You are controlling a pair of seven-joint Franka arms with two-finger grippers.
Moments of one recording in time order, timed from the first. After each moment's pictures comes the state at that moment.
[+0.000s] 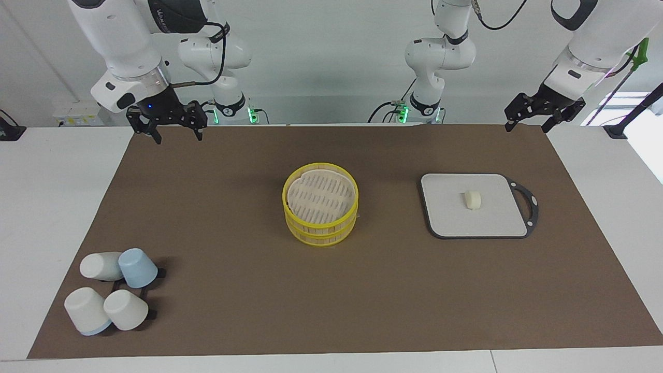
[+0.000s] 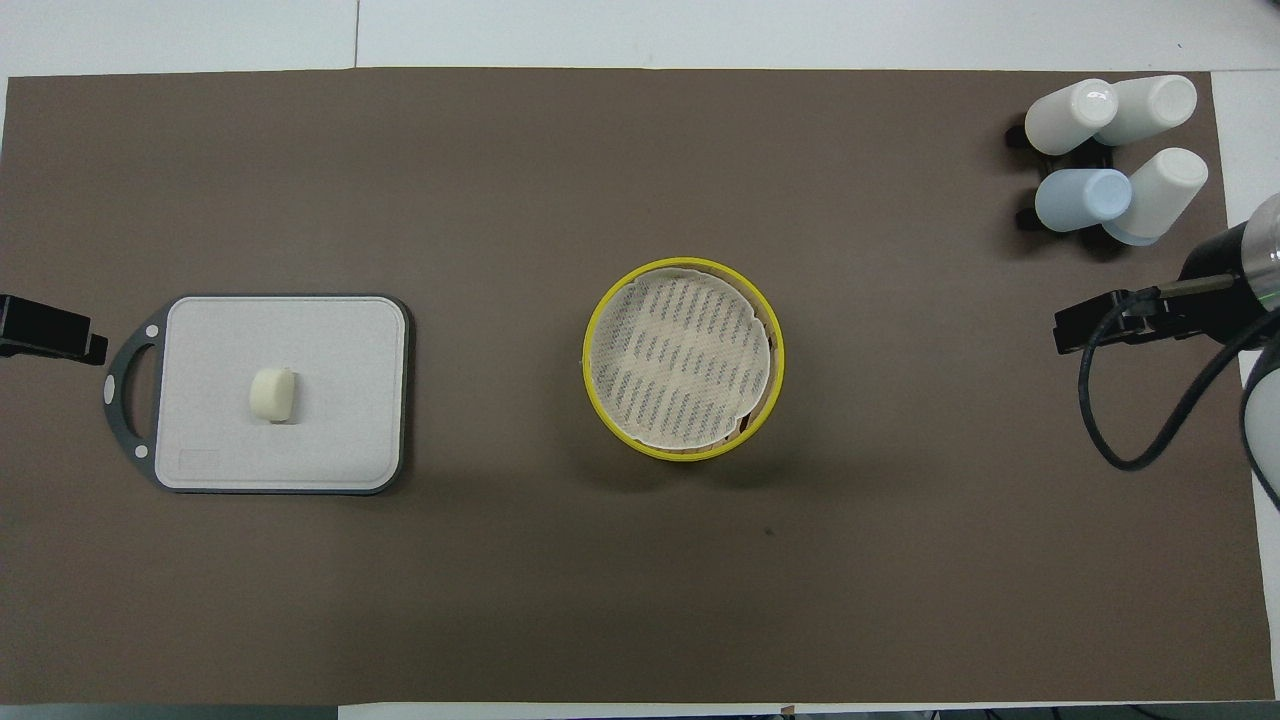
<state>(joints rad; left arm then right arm) -0.10 -0.04 0.12 -1.59 -0.02 1.47 0.12 -0.01 -0.04 0.07 -1.65 0.00 1.54 -0.02</state>
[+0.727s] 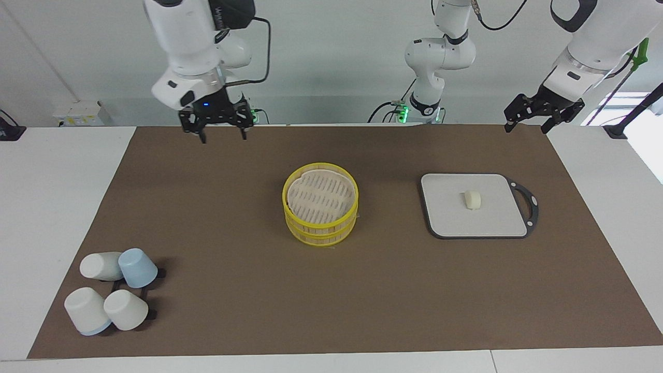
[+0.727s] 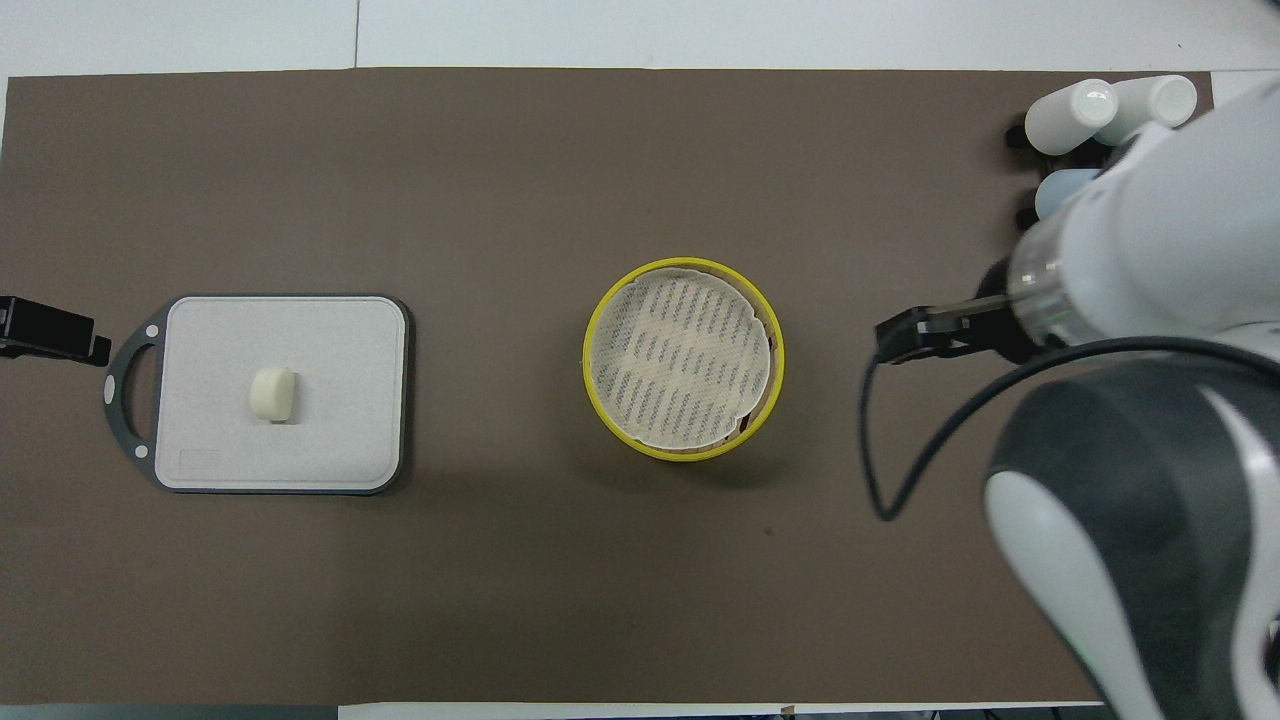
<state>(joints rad) -0.10 -0.04 0.12 -1.61 -0.02 1.49 0.12 0.10 0.03 0.27 -1.58 0.00 1.57 0.27</state>
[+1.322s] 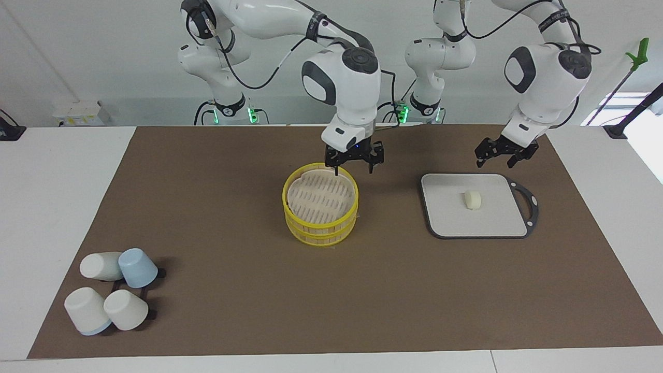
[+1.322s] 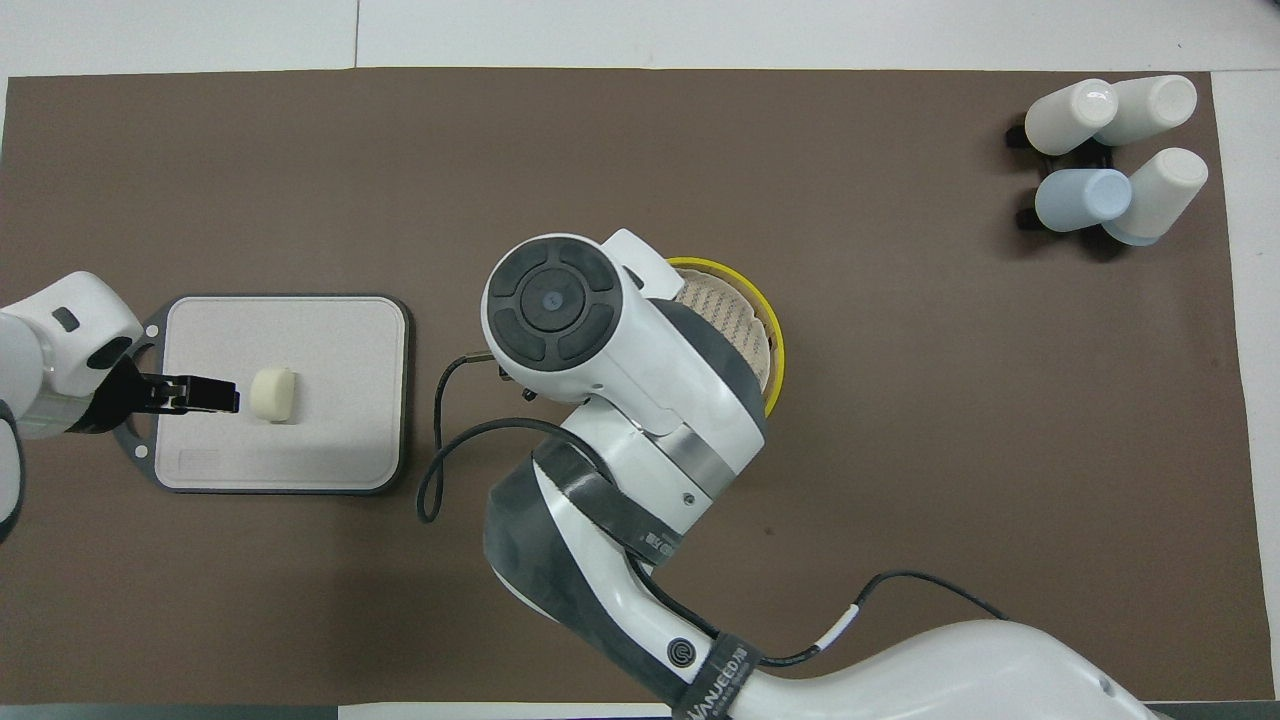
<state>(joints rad) -0.10 -0.14 0.13 -2.23 -0.02 2.06 0.12 0.48 0.48 0.30 -1.41 -0.16 1.90 0.76</state>
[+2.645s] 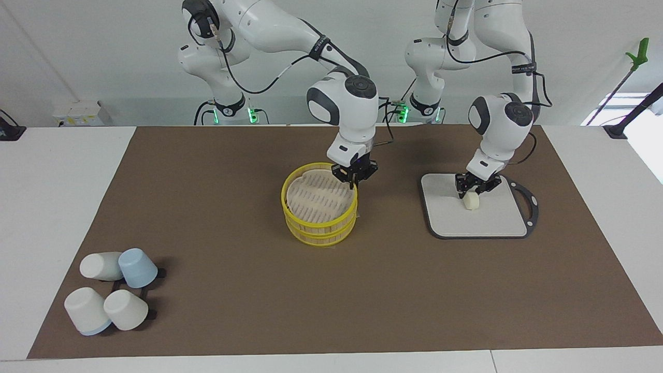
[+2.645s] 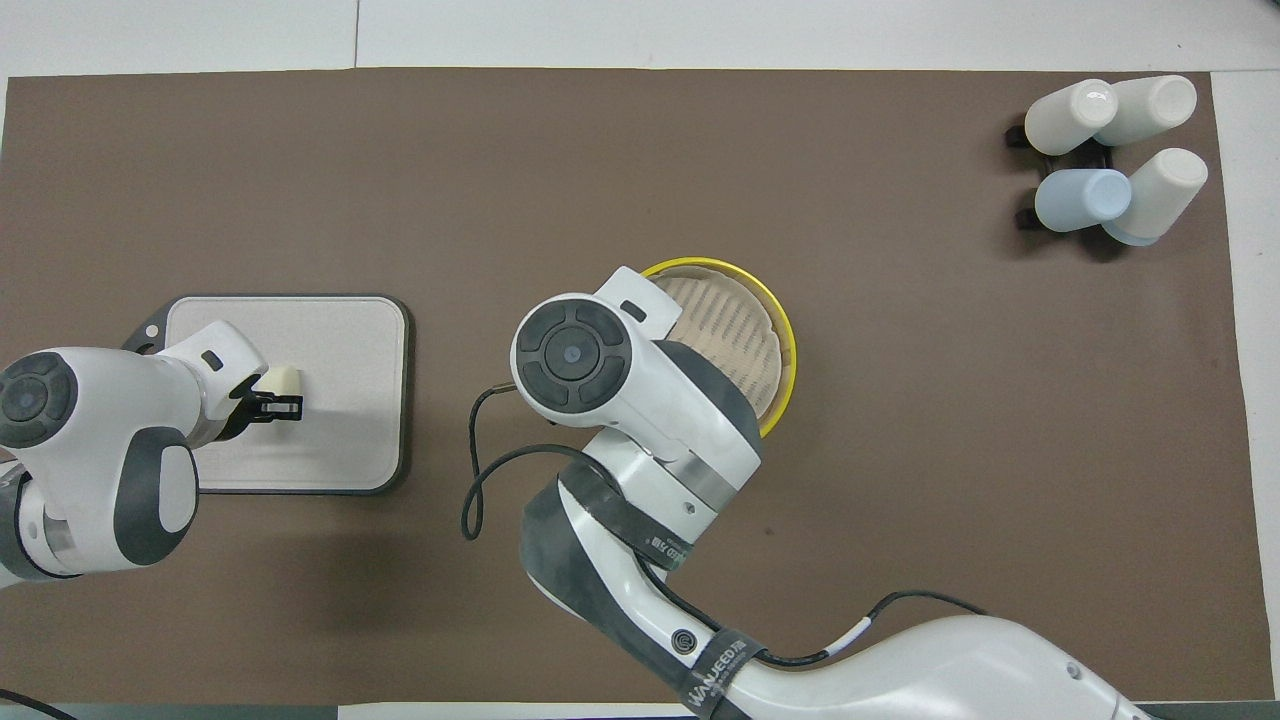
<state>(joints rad) -0.13 0.00 0.12 -2.42 -0.02 2.48 0.12 0.45 0.43 0.30 -1.55 -0.17 1.99 0.68</state>
